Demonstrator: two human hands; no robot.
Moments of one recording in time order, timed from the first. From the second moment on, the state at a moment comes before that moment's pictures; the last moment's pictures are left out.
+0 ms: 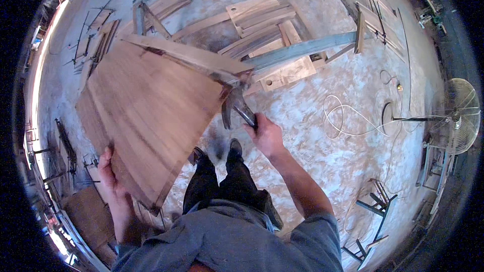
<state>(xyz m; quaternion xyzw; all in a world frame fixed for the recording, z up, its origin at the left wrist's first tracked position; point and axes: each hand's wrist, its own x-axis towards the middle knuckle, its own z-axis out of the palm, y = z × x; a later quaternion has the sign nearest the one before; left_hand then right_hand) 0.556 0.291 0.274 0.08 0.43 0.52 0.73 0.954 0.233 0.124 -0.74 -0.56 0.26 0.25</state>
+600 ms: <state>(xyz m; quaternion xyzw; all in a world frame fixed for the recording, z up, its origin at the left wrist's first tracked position) 0.399 0.138 0.286 0.18 0.67 0.64 0.34 0.924 0.374 0.166 -0.73 -0.57 0.34 0.17</state>
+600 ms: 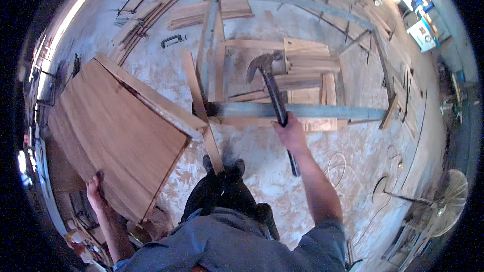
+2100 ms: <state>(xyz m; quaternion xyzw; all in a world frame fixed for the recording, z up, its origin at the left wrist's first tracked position) 0.475 0.131 0.282 0.12 0.67 0.63 0.36 0.746 0.418 0.218 -0.44 -0.60 0.66 0.10</state>
